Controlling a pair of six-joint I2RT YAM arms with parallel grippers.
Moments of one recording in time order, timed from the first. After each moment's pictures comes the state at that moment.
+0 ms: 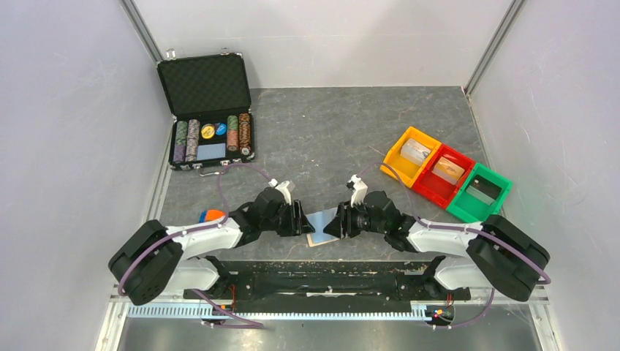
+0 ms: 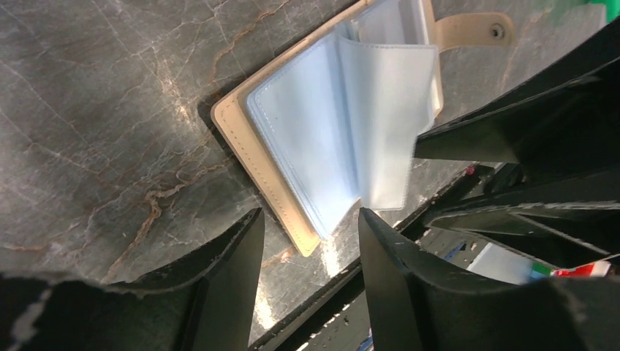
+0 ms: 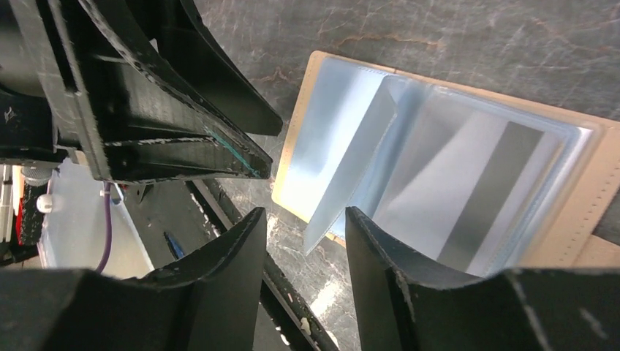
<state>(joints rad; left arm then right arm) -0.77 1.26 0.39 0.12 0.24 -0.81 0.83 1.29 0.34 0.44 -0.28 0.65</state>
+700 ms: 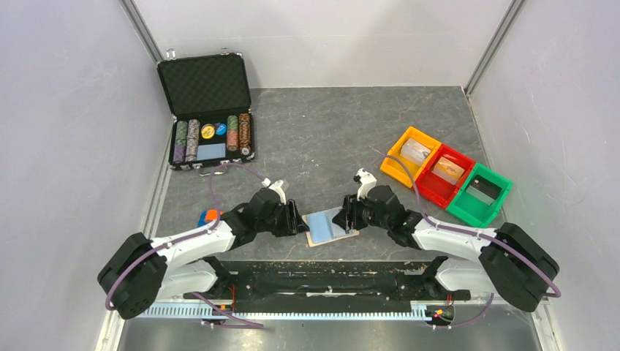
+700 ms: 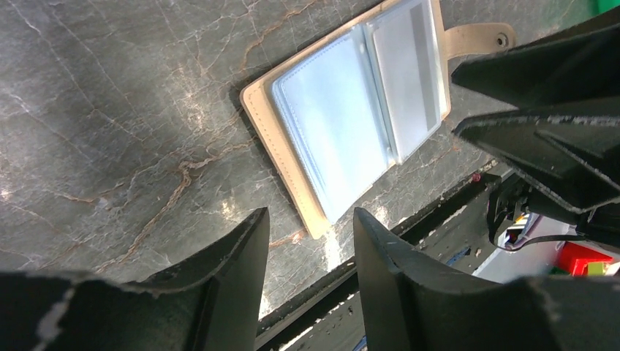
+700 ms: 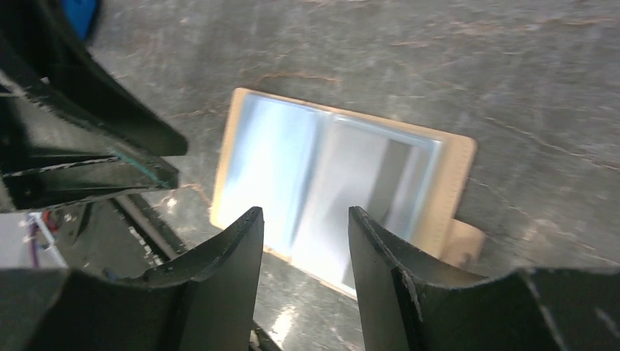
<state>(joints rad) -0.77 1.12 0.40 -0.02 0.17 -0.82 0.79 1.23 0.39 0.29 -0.16 0.55</state>
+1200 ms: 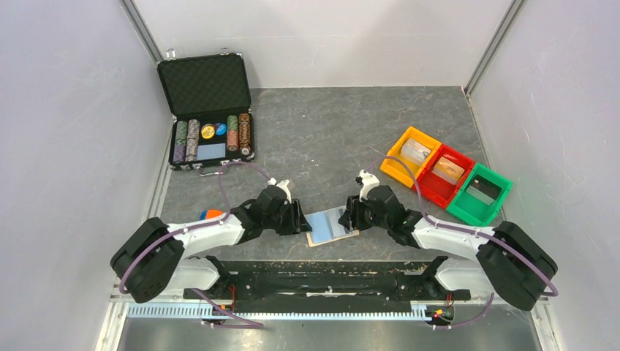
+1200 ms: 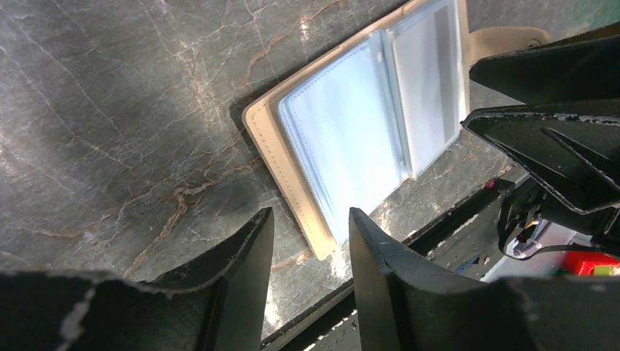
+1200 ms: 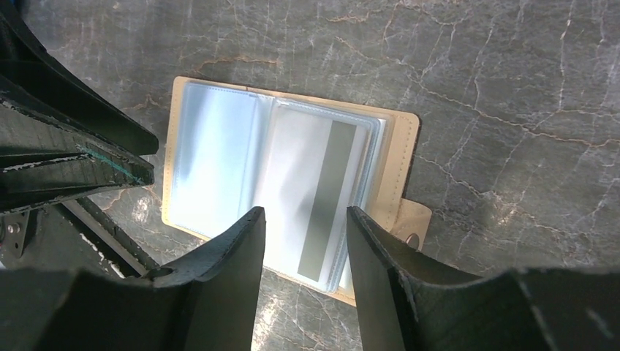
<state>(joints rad) -0.77 1.26 0.44 0.01 0.19 -0.82 0.75 1.23 0.39 0.20 -0.08 0.51</state>
